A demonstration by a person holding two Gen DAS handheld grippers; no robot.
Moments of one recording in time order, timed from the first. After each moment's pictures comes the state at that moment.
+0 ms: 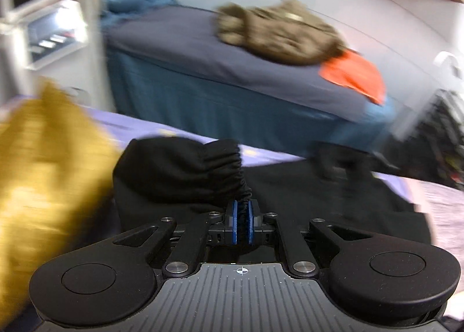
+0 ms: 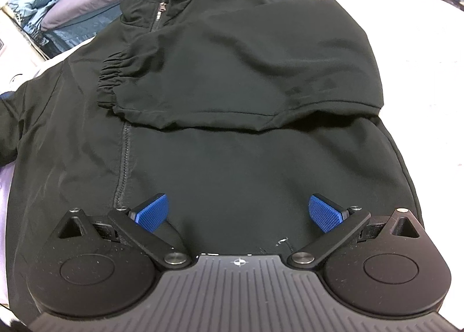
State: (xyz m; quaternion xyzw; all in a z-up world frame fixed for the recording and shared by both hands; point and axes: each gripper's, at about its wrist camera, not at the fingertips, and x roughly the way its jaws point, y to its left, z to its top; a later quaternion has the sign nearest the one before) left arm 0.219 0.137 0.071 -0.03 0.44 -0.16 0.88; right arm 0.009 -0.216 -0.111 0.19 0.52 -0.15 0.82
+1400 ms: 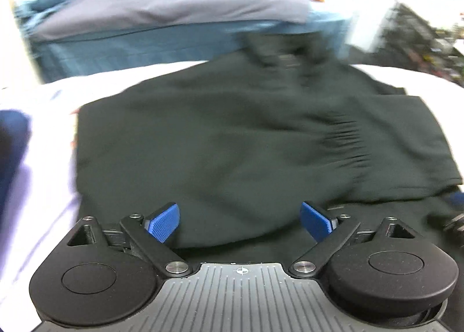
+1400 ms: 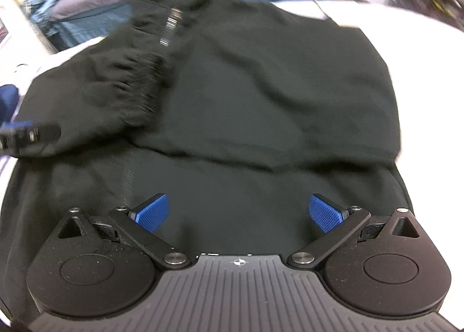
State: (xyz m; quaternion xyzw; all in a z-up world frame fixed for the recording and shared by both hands) left arm 0.168 0.051 -0.090 0.10 0.48 -0.21 0.85; right arm 0.064 -0.202 -0.101 0.12 0.51 -0.11 0.85
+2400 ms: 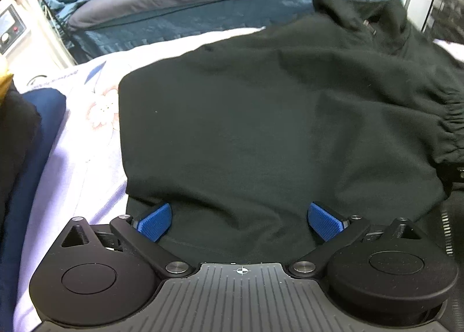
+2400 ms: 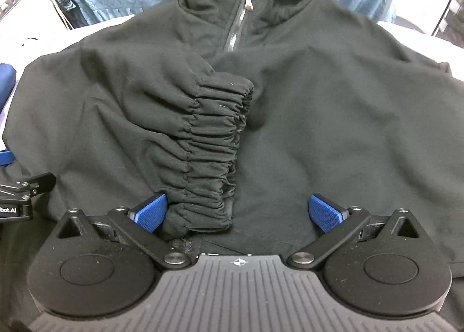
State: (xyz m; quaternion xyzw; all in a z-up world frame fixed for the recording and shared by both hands) left arm 0.216 0.079 -0.138 0.14 0.50 -0.15 0.84; right arm 0.176 -0.155 -0.150 0.09 0.51 -0.09 0.85
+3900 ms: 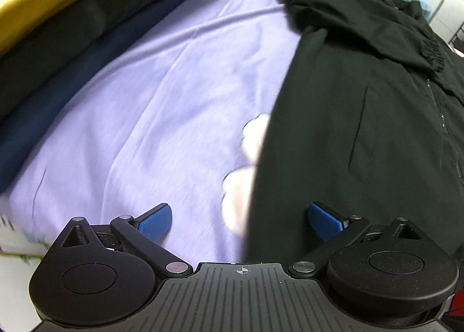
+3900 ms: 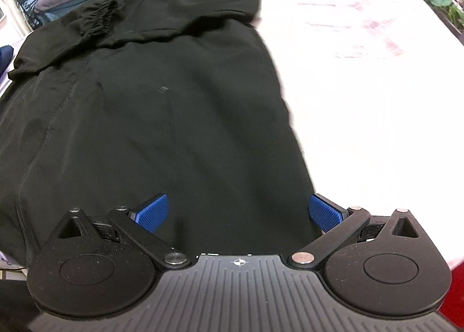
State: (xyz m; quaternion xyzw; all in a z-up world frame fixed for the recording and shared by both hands) left arm -0.015 0.301 -0.119 0.02 0.56 -0.07 0.83; right arm -0.229 -0.237 -0.115 0.13 0.51 -0.19 0.83
